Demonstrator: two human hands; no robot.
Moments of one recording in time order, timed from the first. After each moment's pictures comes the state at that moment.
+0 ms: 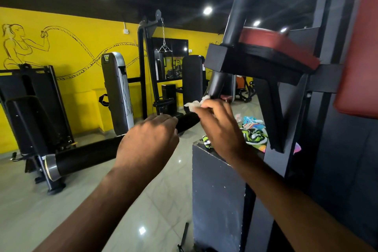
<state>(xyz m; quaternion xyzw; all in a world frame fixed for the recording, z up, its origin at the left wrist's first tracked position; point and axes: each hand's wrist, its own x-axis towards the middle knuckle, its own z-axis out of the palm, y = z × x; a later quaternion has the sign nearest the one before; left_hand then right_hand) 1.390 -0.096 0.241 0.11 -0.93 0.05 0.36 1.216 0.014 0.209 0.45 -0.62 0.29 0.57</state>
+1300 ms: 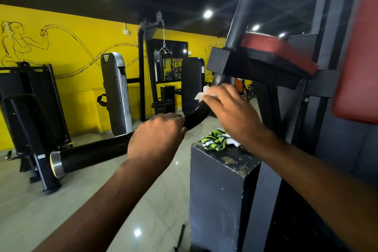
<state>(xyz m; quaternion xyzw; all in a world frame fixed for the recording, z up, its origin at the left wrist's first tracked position) 1.372 -0.100 0.243 0.08 -0.93 0.05 0.37 1.216 0.040 0.246 0.50 -0.68 0.02 0.54</state>
